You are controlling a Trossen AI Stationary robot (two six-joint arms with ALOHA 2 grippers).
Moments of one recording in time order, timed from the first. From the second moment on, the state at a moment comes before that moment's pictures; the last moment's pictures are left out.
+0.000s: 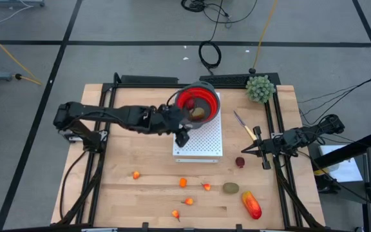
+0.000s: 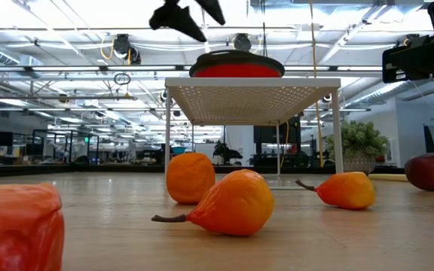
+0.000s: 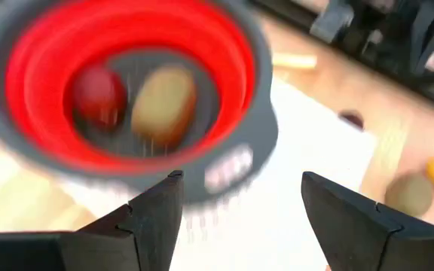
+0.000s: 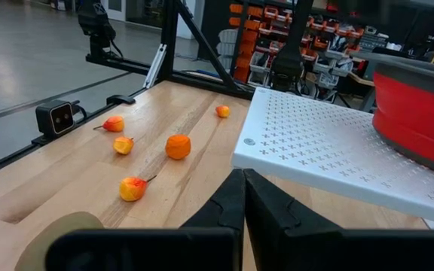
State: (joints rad) left arm -0.08 1.60 1.54 -0.75 -0.37 -0.58; right arm 0.39 0.01 0.09 -0.17 0.18 -0.14
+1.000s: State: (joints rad) left arm -0.40 1.60 1.54 -1.42 -0.31 -1.27; right arm 0.39 0.01 0.09 -0.17 0.18 -0.14
